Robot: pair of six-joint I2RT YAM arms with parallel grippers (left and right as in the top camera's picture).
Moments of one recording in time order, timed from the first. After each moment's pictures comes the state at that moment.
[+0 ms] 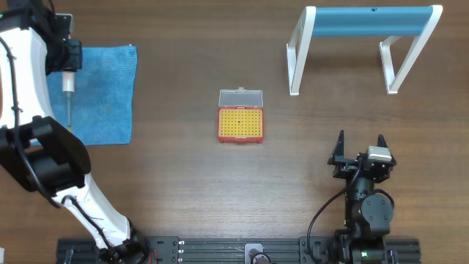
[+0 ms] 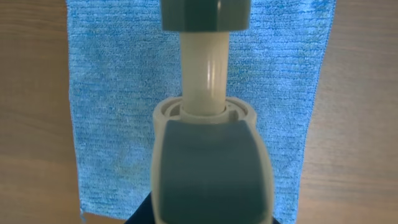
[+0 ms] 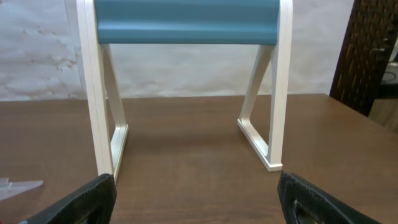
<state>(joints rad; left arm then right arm) 0.35 2.08 2.00 -1.20 -0.05 0.28 0.02 0.02 0.01 -0.02 0.16 -0.05</state>
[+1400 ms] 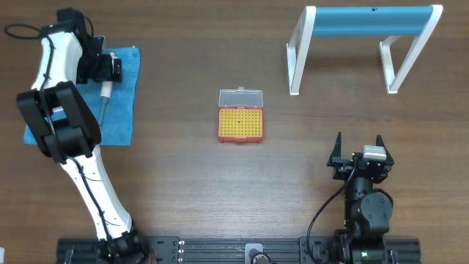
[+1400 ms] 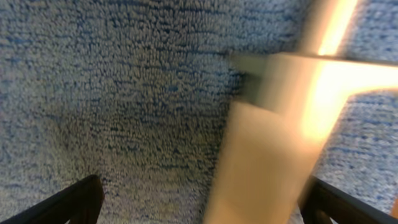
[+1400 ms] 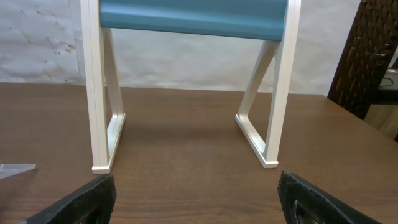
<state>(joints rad) 0.31 2.42 2.03 -1.08 -0.02 0.19 0.02 0.02 0.01 -0.05 0.15 -0.10</state>
